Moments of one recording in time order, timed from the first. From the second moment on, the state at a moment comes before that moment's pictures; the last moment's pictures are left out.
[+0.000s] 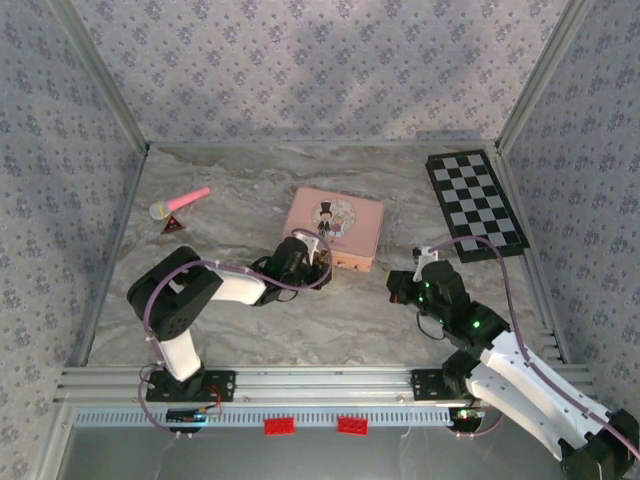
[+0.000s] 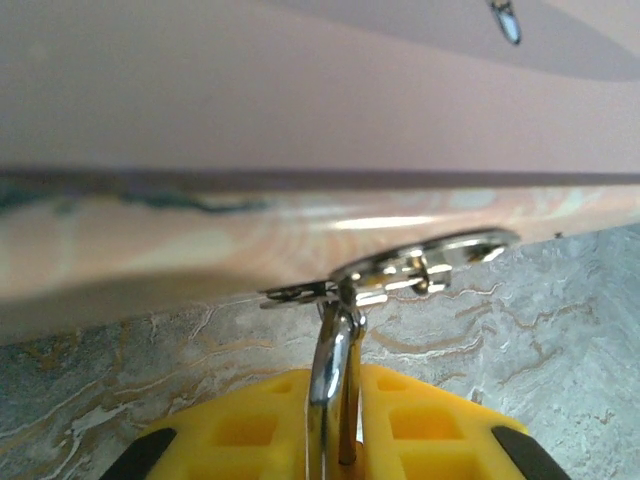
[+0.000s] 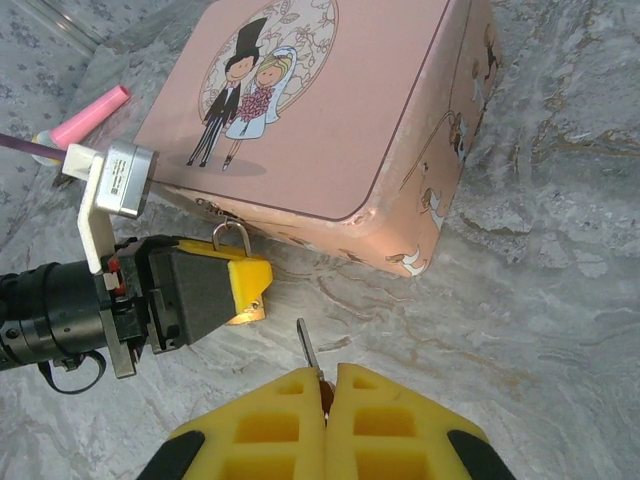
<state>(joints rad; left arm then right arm) -0.80 1.75 0.68 0.43 0.16 -0.60 0.64 0.60 0.43 -0.36 0.03 0.67</state>
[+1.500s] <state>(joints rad) -0.77 1.58 0.62 0.30 -0.21 -1.27 0.63 0.62 0.34 -0.26 -0.02 0.74</state>
